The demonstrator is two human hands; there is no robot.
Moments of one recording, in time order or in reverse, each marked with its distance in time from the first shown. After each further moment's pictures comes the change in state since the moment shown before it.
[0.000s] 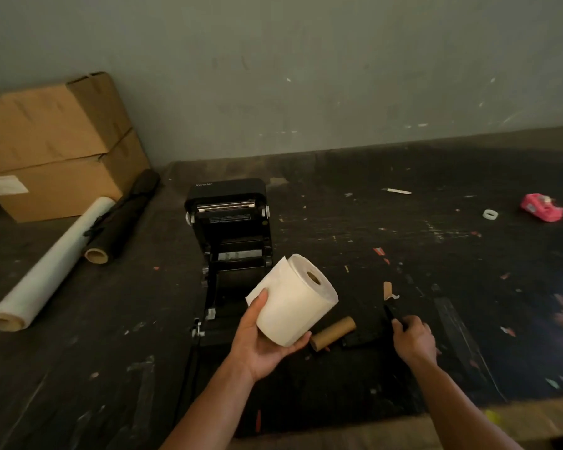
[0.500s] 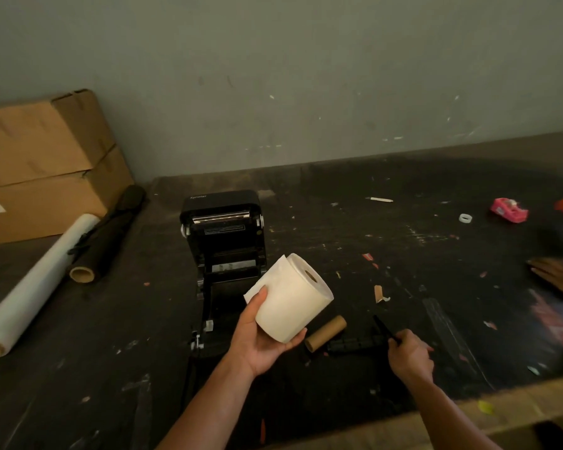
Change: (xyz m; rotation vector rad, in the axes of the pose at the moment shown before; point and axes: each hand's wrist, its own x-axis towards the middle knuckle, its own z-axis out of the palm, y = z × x) left_hand 0.004 0.016 0.007 0.073 -0.009 0.013; right_hand -0.025 0.015 0.012 -0.032 0.047 0.014
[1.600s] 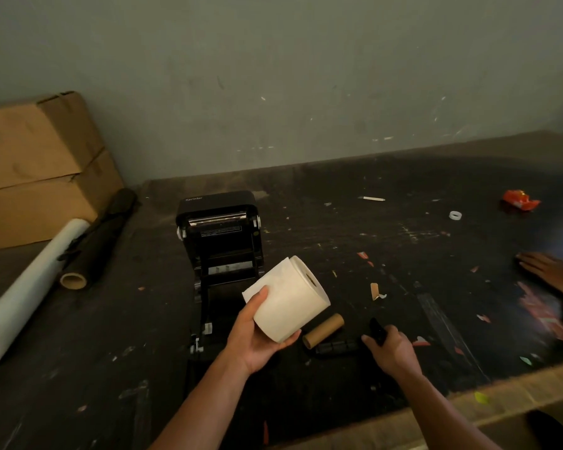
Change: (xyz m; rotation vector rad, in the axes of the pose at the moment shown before) left_hand 0.004 0.011 -0.007 0.116 -0.033 0.007; right_hand -0.001 -0.007 0.015 -0.027 -0.088 -0.058
